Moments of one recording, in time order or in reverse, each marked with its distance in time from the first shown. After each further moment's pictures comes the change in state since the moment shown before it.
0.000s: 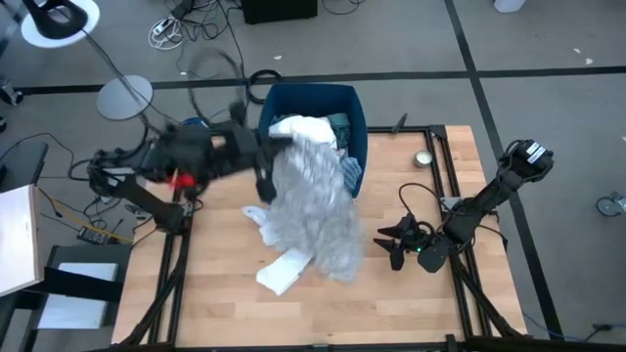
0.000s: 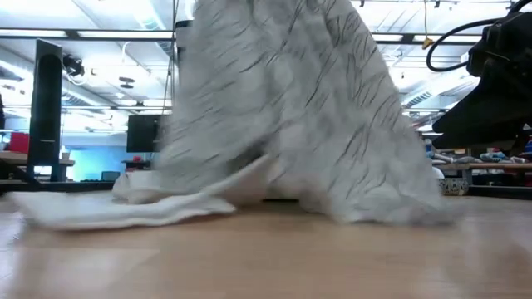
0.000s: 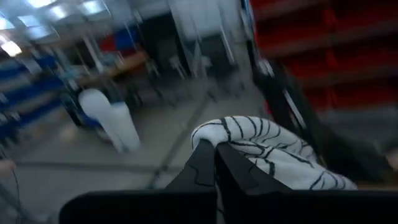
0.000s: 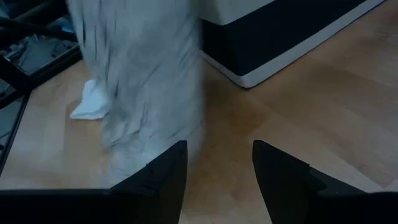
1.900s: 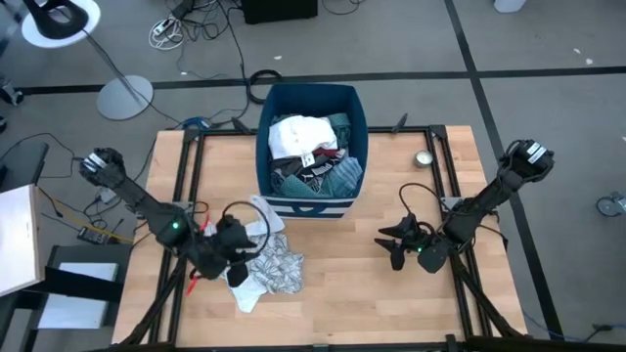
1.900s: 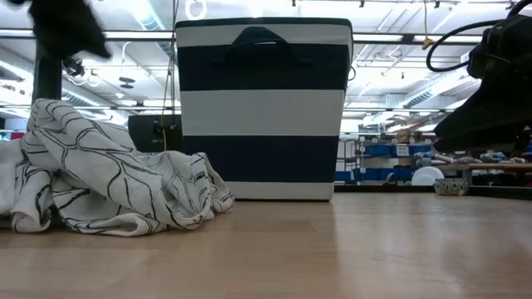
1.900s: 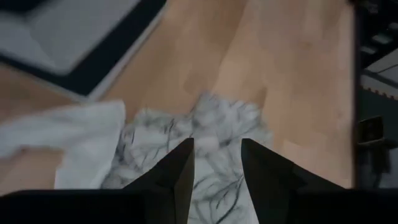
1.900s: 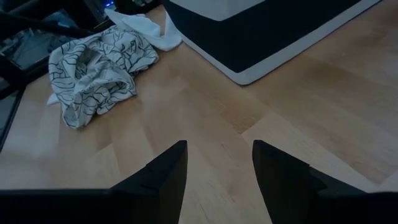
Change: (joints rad) left arm -0.446 -0.259 -1.024 -0.086 0.071 -1.163; right arm 0.001 0.000 -0.001 -0.022 -0.003 0.002
